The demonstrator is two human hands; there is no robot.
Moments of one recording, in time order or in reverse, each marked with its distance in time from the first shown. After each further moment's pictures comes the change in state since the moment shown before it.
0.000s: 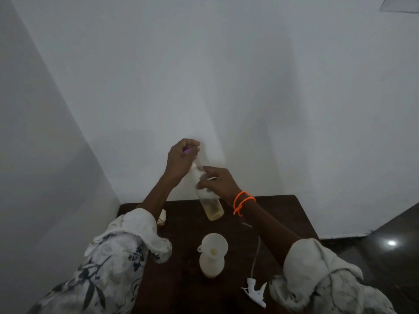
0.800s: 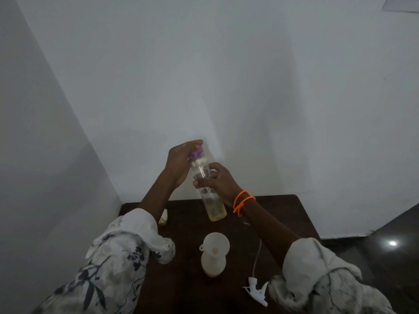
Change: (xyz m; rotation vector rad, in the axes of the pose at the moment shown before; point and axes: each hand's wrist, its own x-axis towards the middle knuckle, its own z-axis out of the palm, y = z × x) left_hand 0.001 -0.002 -0.005 -0.430 -0.062 -0.191; right_hand 0.000 -0.003 0.007 0.211 -0.031 0.093
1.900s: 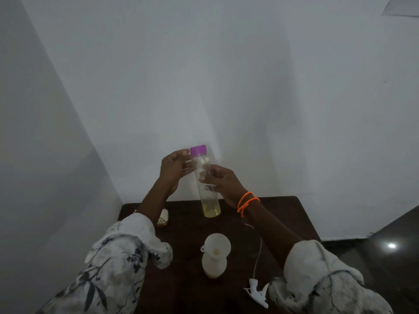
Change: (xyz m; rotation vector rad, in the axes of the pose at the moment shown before) left_hand -0.002 -0.019 -0.027 0.041 0.110 -0.090; right_hand 0.003 0.004 -0.006 0.120 -0.040 0.002
